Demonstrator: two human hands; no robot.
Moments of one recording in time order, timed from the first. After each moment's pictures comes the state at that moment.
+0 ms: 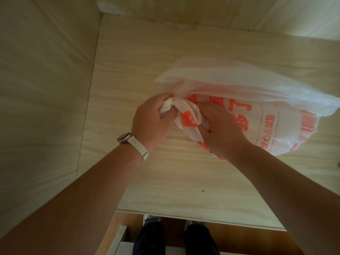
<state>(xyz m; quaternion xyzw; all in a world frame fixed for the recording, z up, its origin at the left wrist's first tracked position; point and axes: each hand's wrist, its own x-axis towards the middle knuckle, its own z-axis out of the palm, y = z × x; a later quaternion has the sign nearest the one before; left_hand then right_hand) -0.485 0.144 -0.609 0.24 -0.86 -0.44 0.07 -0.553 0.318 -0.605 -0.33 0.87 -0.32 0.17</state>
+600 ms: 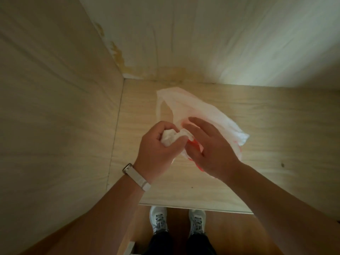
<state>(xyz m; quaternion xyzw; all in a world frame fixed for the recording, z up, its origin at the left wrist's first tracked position) -0.451 0.180 -0.419 0.21 -0.78 -0.59 0.10 -0.523 0.336 -0.449 -0.38 0.86 -0.33 0.07</state>
